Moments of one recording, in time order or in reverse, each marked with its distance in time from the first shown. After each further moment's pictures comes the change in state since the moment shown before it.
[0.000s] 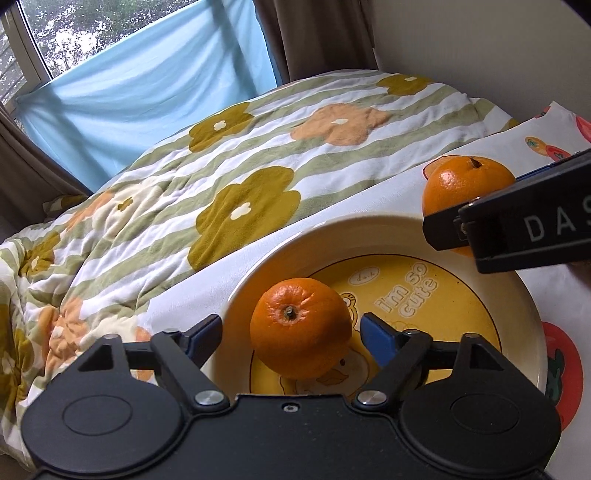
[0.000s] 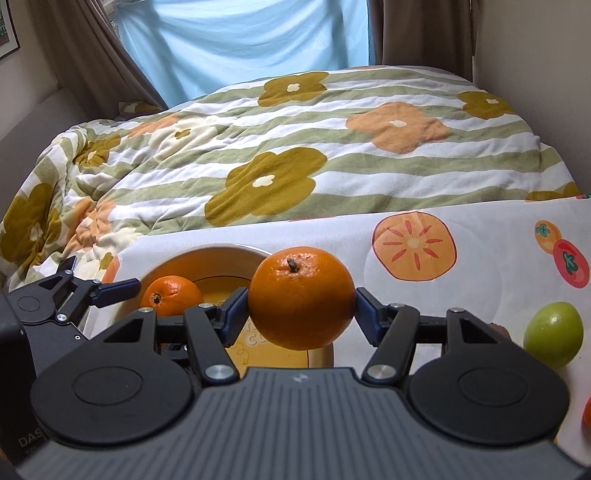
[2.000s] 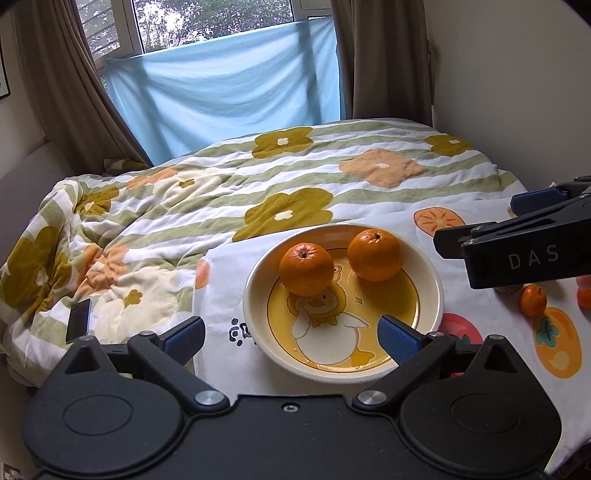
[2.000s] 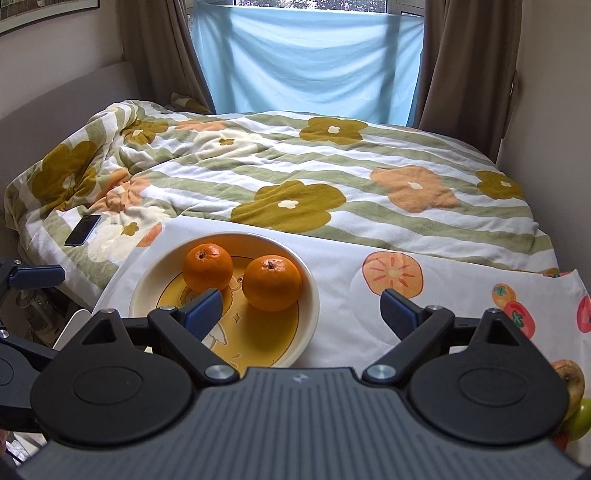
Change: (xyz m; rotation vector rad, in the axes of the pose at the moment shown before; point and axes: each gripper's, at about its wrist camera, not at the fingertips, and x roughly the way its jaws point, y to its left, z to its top) left arm -0.132 -0.018 -0.043 -0.284 -0.075 0.096; right arm -0.106 -0.001 -0.040 -0.261 -0.128 0.020
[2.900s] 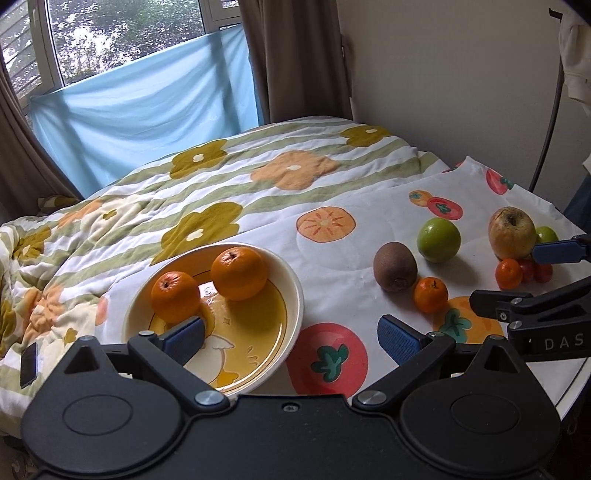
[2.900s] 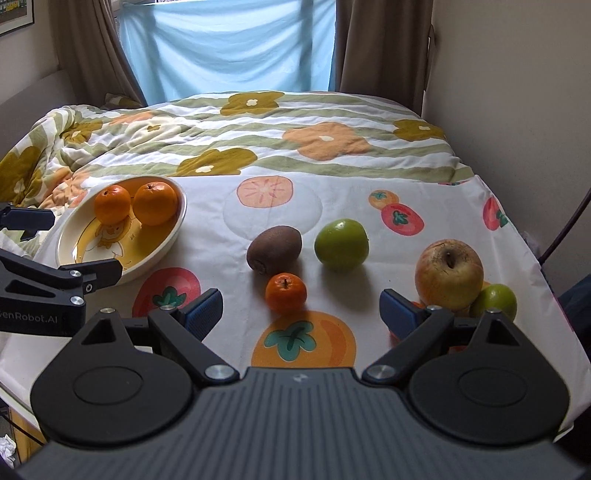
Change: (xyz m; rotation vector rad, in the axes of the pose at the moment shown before) left arm -0.005 -0.100 0.010 0.167 -0.023 -0.191; right arm -0.053 -0.105 -0.091 0.159 0.065 -0.164
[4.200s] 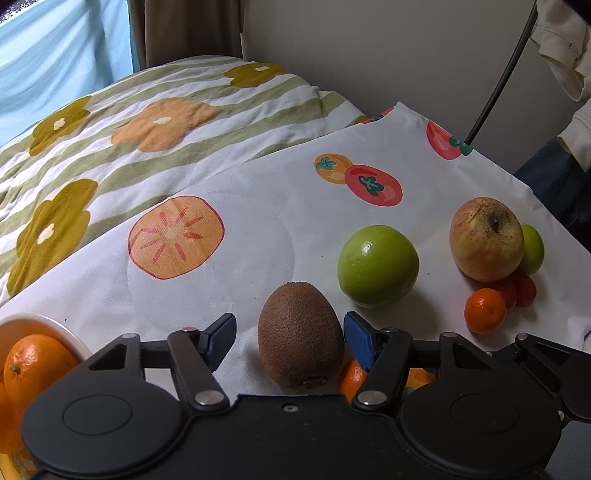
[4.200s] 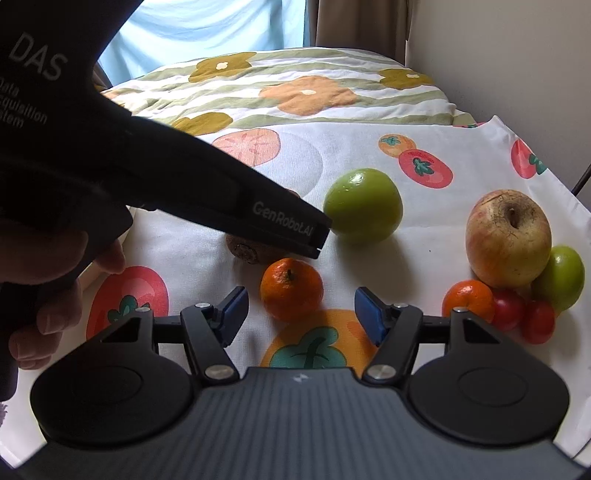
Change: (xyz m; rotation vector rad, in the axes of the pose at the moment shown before) left arm 0.157 -0.058 0.069 0.103 0.223 -0.355; right arm 0.089 0.019 0.001 0.084 0.122 -0.036
